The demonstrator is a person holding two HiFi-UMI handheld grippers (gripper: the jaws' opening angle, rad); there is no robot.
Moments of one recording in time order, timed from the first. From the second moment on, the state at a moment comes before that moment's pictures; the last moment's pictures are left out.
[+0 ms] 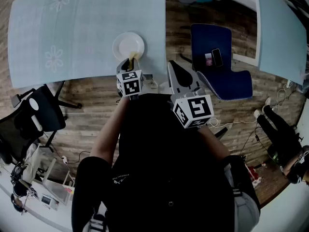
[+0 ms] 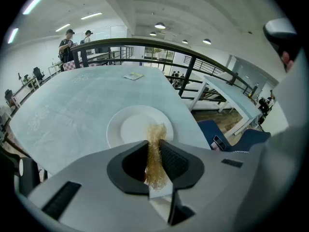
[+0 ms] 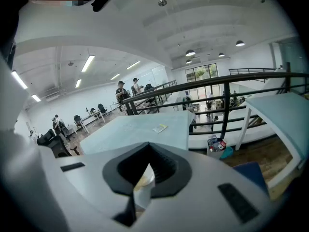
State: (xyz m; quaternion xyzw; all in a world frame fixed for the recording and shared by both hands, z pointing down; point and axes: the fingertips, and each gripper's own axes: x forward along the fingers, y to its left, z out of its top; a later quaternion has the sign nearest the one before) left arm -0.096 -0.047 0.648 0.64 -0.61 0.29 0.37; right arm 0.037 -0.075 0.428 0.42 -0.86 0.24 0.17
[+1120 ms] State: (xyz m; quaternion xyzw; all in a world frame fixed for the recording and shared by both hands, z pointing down) left arm -0.181 -0.055 0.656 0.68 -0.55 0.33 0.35; right arm -0.032 -0.044 0.434 0.51 -0.81 0.26 0.14
